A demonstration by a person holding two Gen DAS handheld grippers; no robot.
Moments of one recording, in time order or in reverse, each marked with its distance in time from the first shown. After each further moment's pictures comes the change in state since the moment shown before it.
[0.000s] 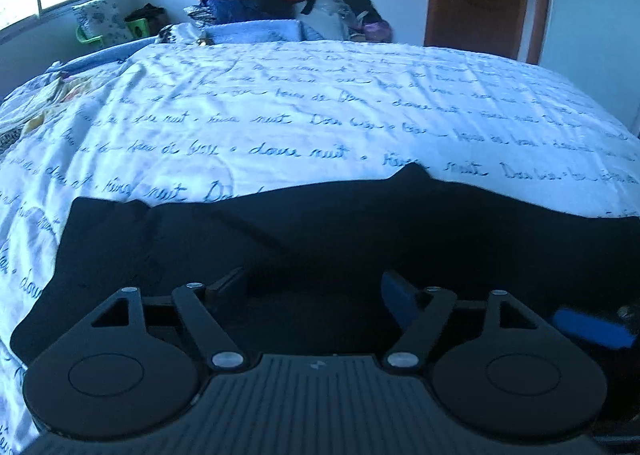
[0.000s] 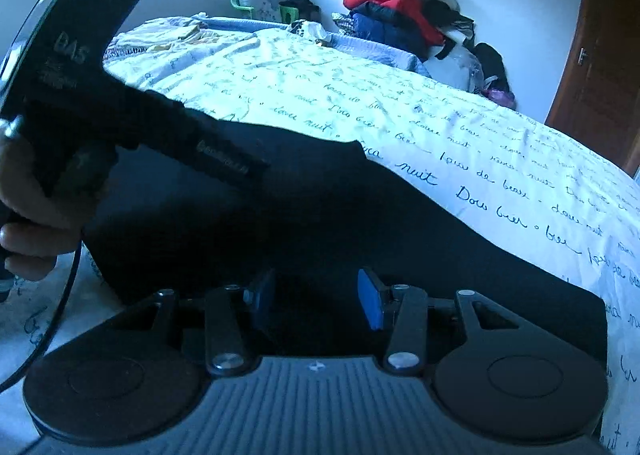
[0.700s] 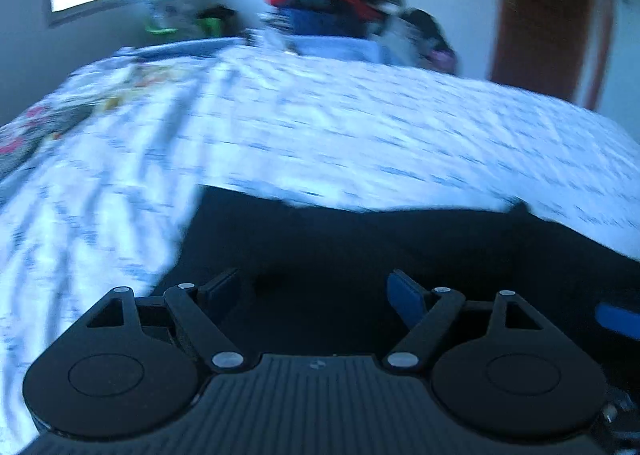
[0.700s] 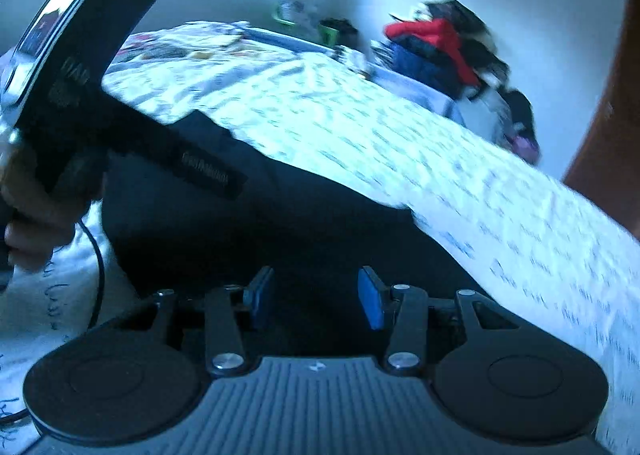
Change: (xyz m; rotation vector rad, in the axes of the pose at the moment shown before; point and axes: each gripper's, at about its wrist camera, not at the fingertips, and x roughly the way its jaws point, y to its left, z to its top) left arm -0.032 0.085 -0.007 -0.156 -0.062 0.163; right arm -0.009 0.048 0.029 -0.173 -0.058 0.046
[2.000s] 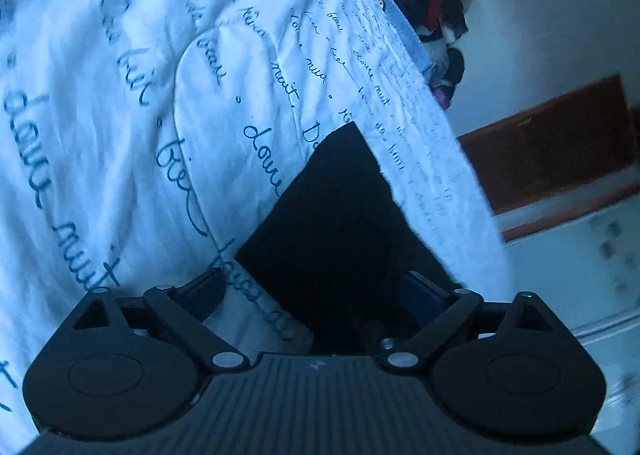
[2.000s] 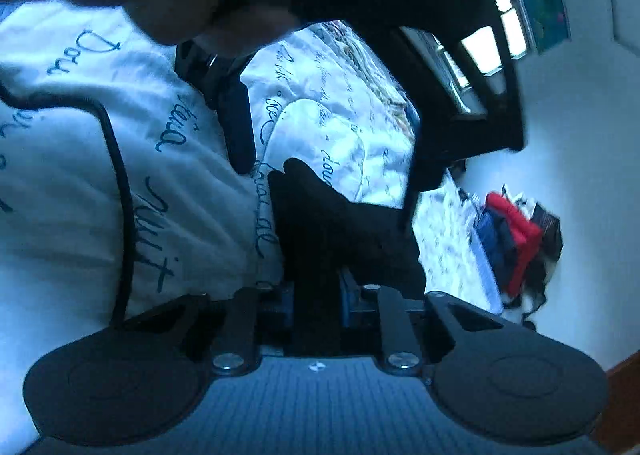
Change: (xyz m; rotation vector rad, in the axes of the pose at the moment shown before) left arm 0.019 0.189 -0.038 -0.765 0.300 -0.508; right arm 0.092 0.195 0.021 -0.802 -0.161 -0.030
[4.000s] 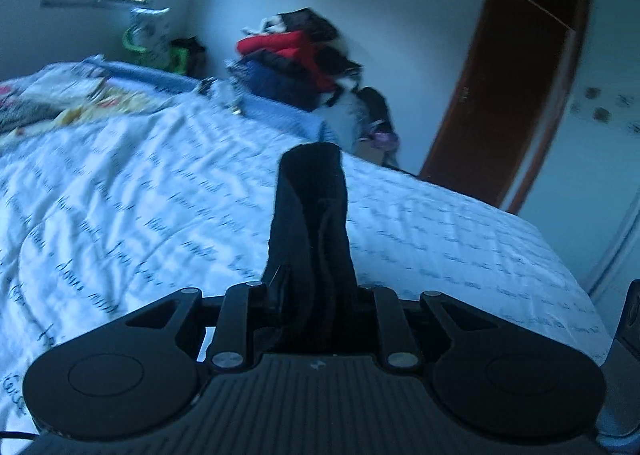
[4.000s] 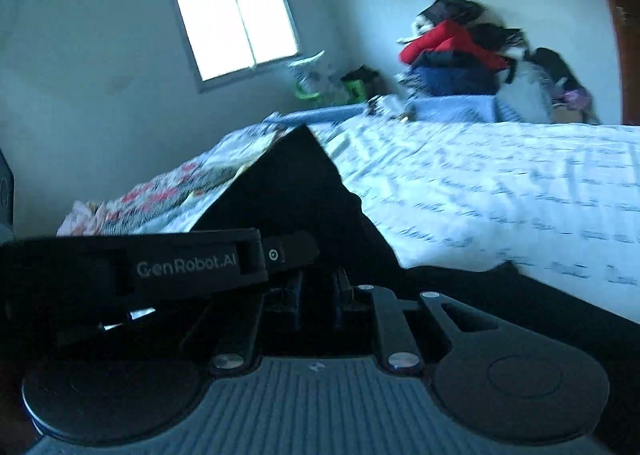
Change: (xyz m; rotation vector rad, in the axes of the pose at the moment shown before) left arm 0.033 -0.222 -0.145 0.675 -0.386 0.132; right arm -0.072 -0.185 -0.136 1.258 -0.156 0.181
